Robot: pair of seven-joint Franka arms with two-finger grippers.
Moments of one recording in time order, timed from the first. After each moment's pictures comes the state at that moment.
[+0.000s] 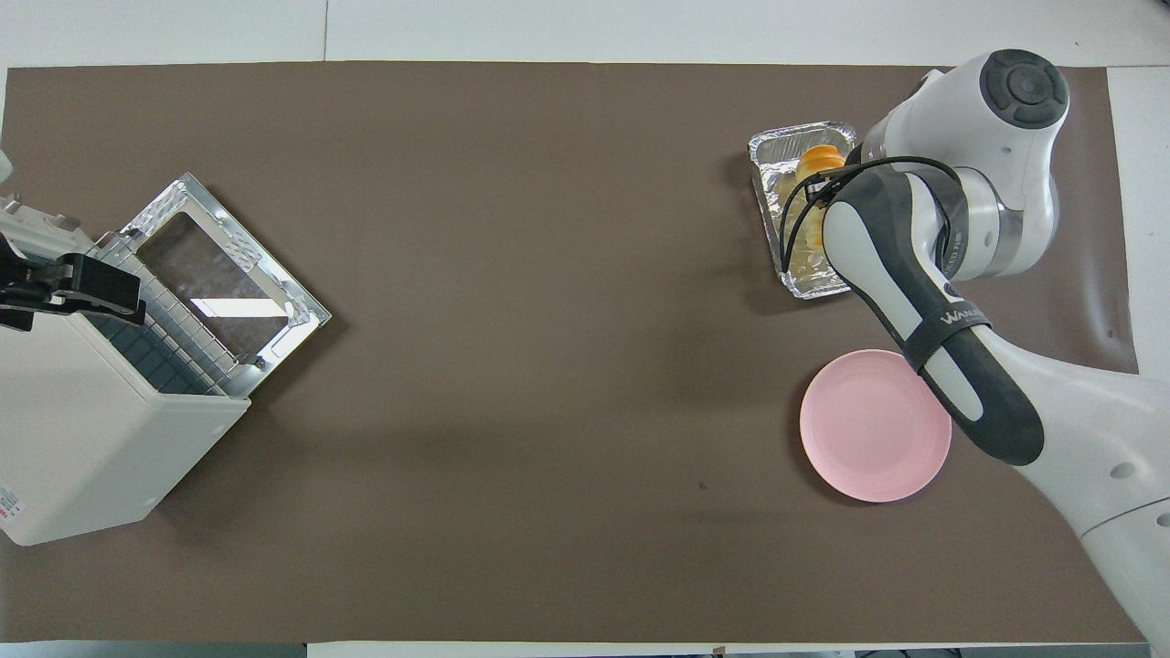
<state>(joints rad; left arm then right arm) -0.07 -0.01 -0.02 -1.55 0.02 1.43 -0.06 0.08 0.49 0.02 -1.57 0.03 2.14 -0.04</state>
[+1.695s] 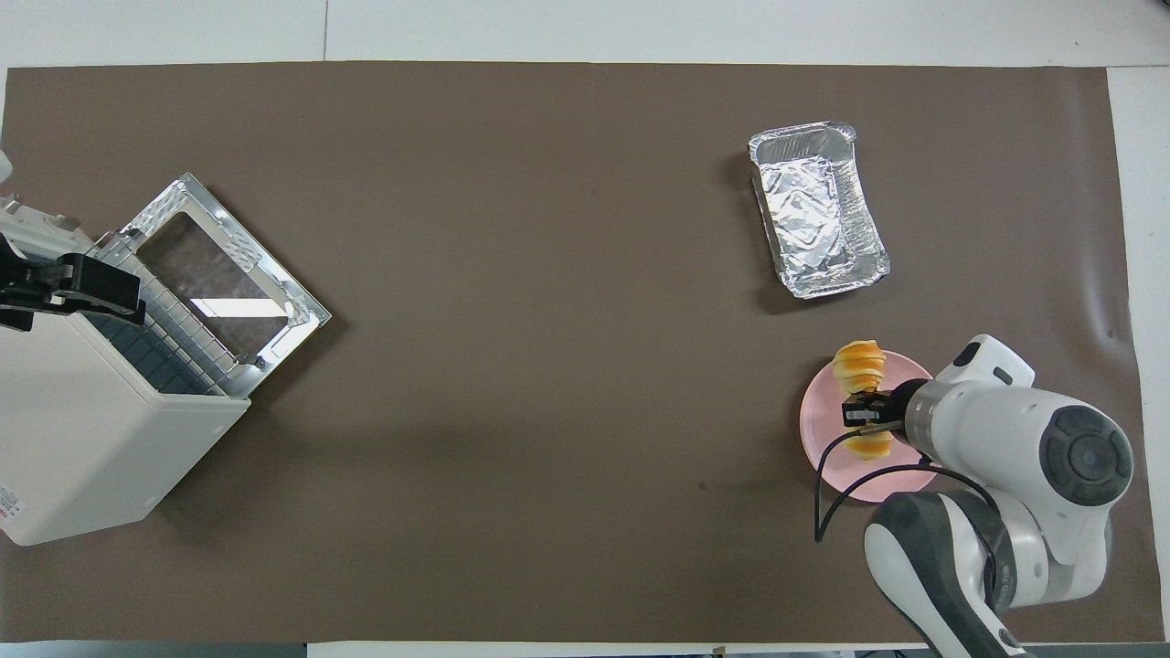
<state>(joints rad) -0.07 -0.01 -0.02 -1.55 0.02 1.43 -0.06 0.07 -0.22 0.03 -2.64 0.03 2.56 -0.03</state>
